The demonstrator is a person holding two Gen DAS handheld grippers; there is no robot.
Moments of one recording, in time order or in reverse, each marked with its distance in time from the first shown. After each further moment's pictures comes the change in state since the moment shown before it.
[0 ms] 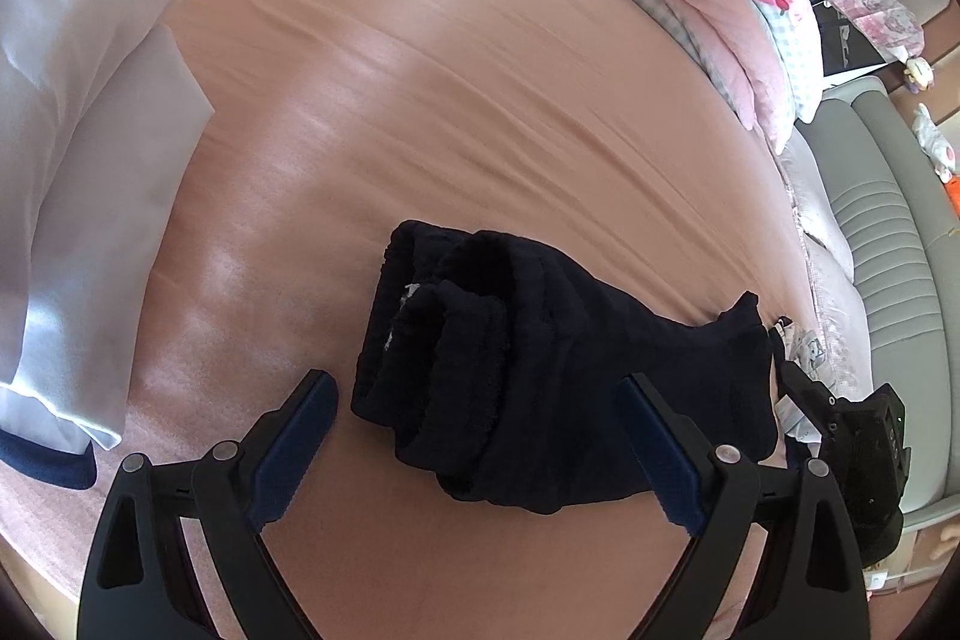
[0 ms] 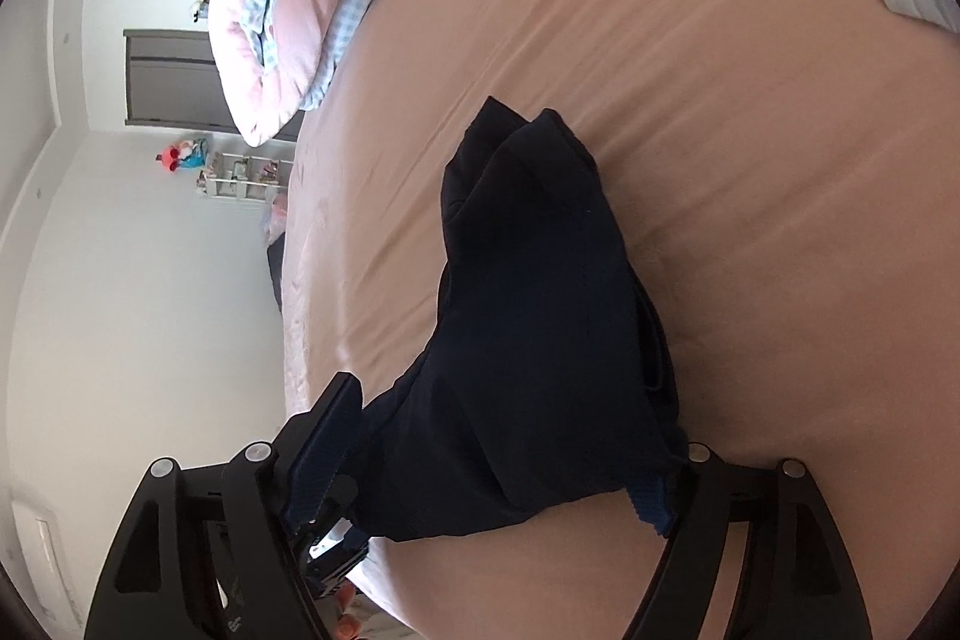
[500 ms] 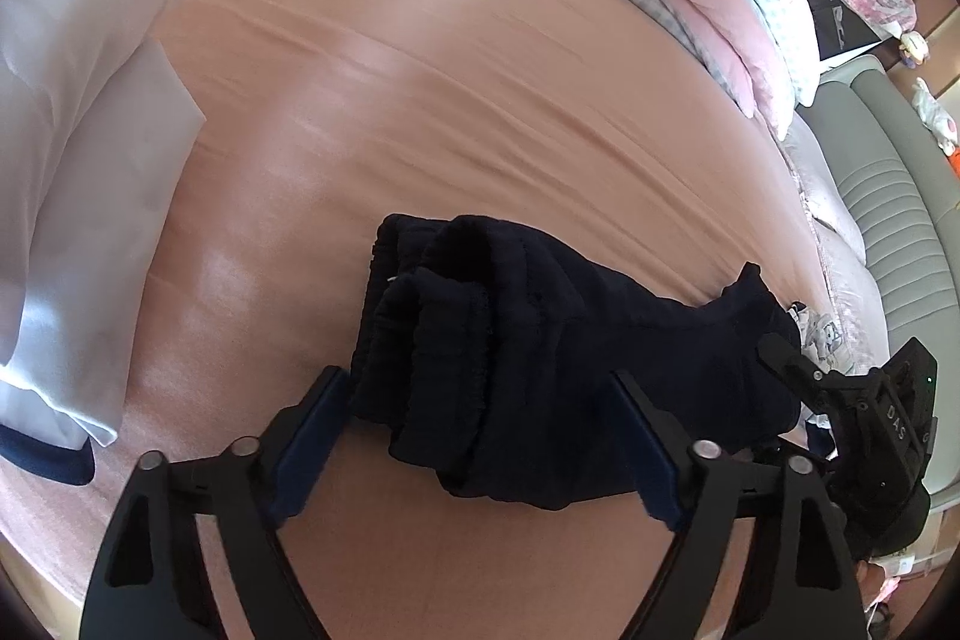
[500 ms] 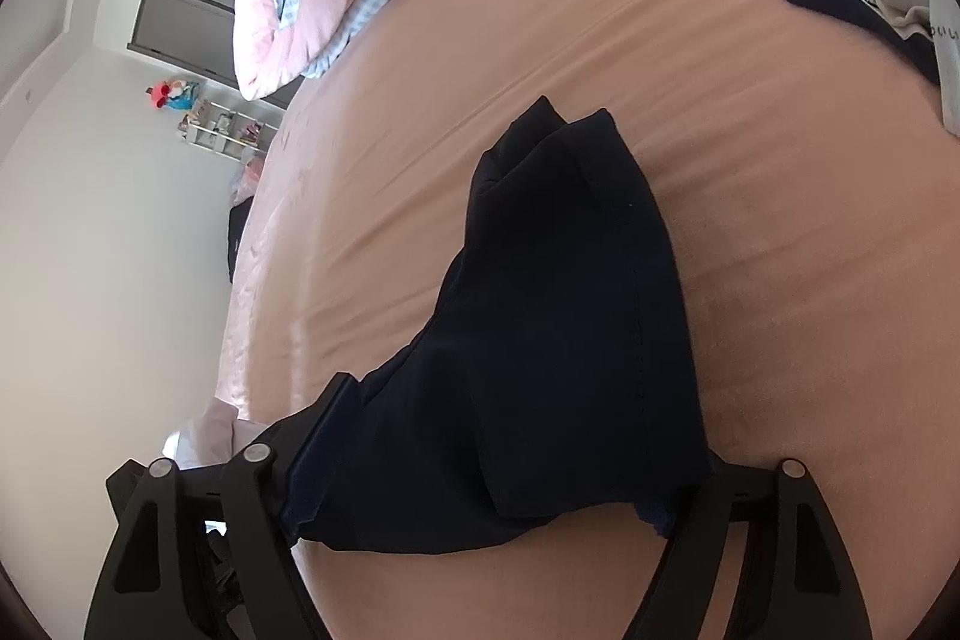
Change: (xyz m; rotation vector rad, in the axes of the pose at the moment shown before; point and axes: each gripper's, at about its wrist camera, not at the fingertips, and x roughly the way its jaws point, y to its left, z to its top) left arm -0.004 0.001 -0.012 0.053 -0.037 0.065; right arm 0.023 0.029 0.003 -0.194 -0.027 -0.140
